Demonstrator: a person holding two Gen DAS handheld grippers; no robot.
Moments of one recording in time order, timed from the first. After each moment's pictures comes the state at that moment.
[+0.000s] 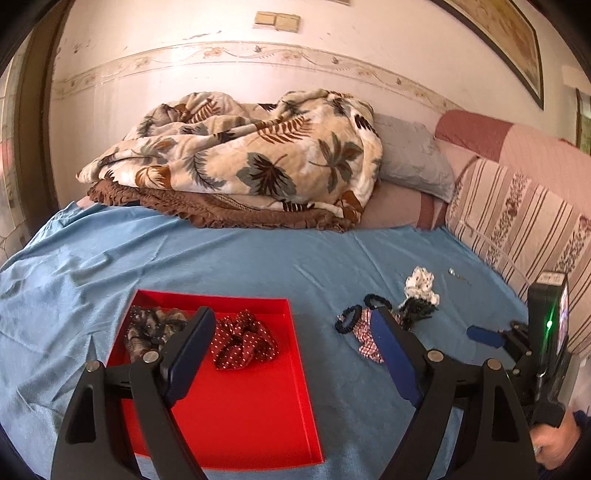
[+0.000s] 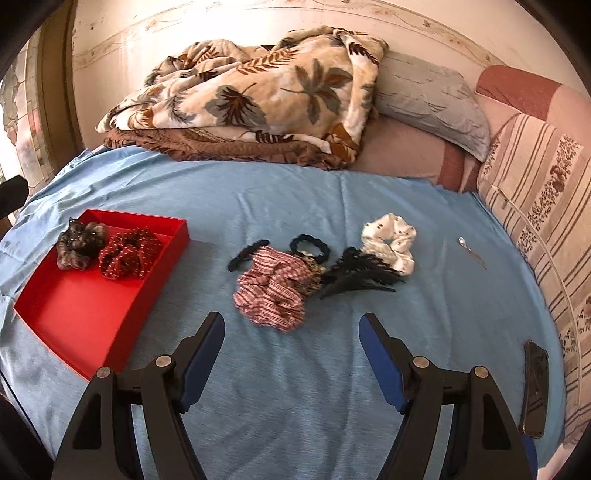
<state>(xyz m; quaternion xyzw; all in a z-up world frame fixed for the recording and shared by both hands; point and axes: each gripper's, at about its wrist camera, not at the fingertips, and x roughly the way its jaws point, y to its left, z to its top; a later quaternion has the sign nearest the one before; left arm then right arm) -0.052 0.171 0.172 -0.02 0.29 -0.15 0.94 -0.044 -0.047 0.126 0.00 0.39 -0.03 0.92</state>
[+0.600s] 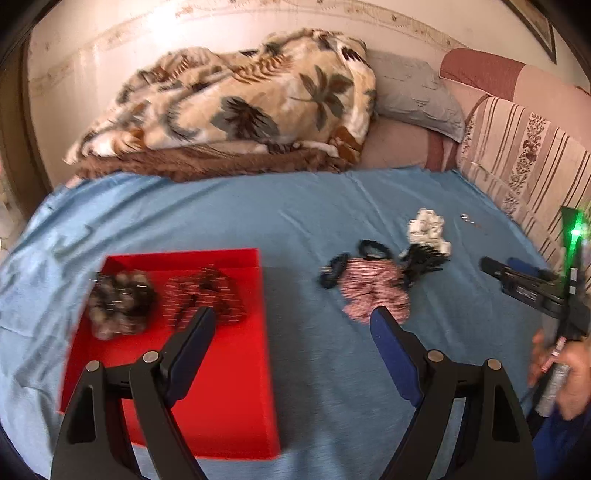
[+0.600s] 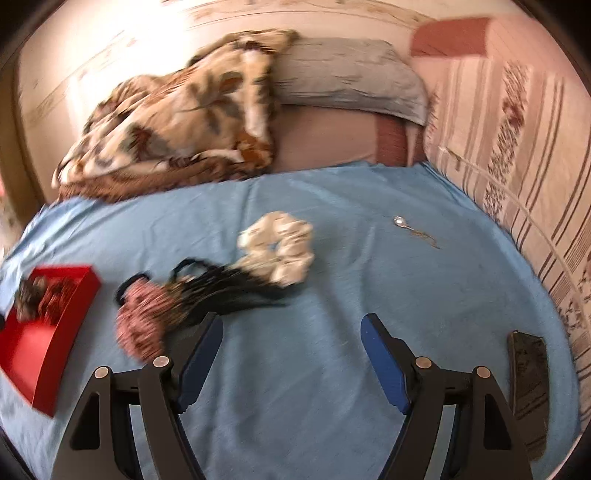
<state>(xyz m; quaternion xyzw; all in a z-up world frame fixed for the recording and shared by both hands) -0.026 0.097 0.132 0.02 0.39 -0.14 0.91 -0.017 -0.205 0.096 0.11 0.37 -0.08 0.92</state>
